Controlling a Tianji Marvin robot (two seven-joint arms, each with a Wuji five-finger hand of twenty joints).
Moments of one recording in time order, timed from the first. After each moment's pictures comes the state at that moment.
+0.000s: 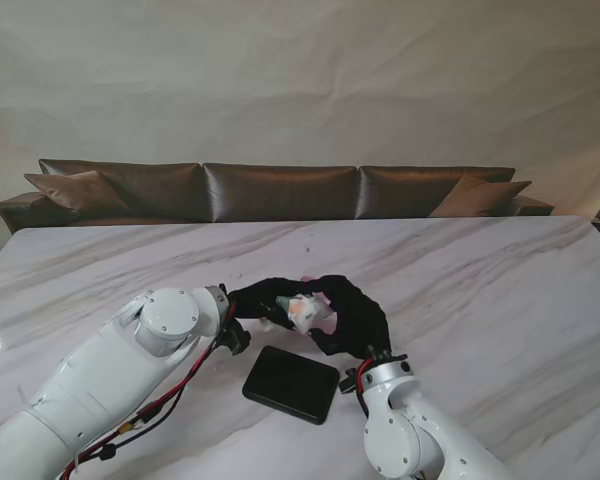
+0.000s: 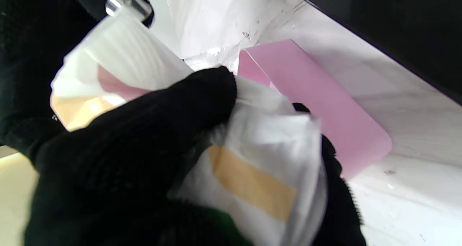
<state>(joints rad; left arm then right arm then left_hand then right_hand) 1.05 -1.15 -0.82 -1.24 -0.15 0.00 -0.45 -1.58 -1.19 0.98 -1.62 -0.69 0.07 -0.50 0.84 -0.78 0.93 0.02 0.57 -0.22 1.01 0.93 0.64 -0.15 0.97 0.94 0.90 -0.14 1.21 1.27 1.12 -0.20 -0.77 0.74 0.53 -0.96 1.23 -0.13 0.41 -0.28 0.75 0.34 0.47 -0.07 0.63 0.36 0.74 0.05 0.73 0.51 0.51 0.04 1.28 0.50</state>
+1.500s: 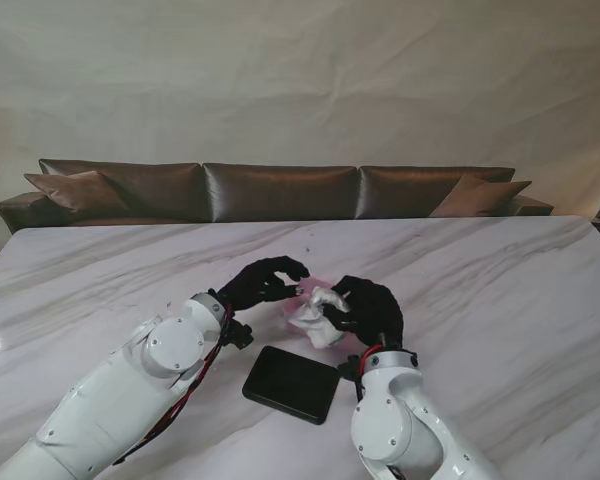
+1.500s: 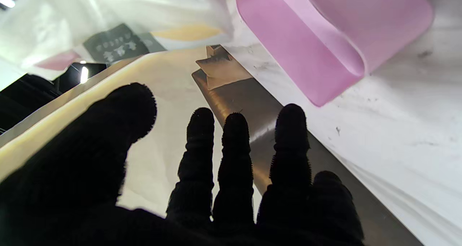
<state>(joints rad) 1.18 -1.19 -0.90 -1.26 0.09 -0.17 -0.04 -1.61 -1.26 1.02 -1.73 -0.46 0.30 -0.56 0.51 -0.49 0.60 0.14 0.48 -0.10 0.64 0.53 0.46 -0.10 0.72 0.68 0.53 0.12 0.79 0.97 0.42 0.03 -0.71 0.78 0.48 -0.88 1.20 -0.22 0.92 -0.10 0.95 0.31 1.24 0.01 0.76 0.79 1.20 0.05 1.05 0.67 0.88 0.11 1.57 0.52</state>
